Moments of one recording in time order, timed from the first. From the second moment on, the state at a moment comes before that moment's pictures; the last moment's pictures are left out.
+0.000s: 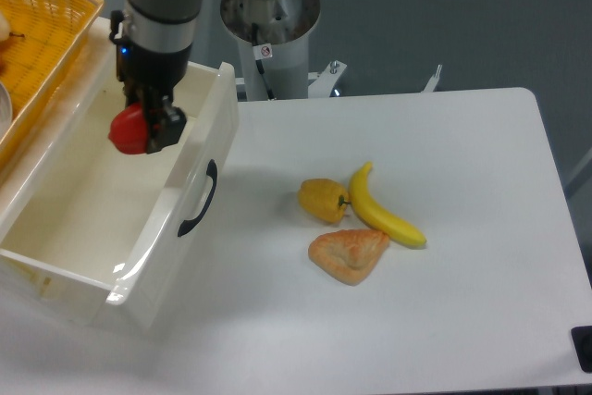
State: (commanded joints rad) arm 2.14 -1.68 -1.45 -1.50 1.21 1.26
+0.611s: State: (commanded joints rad) arm 2.07 -1.76 -1.46 -1.49 1.27 1.31
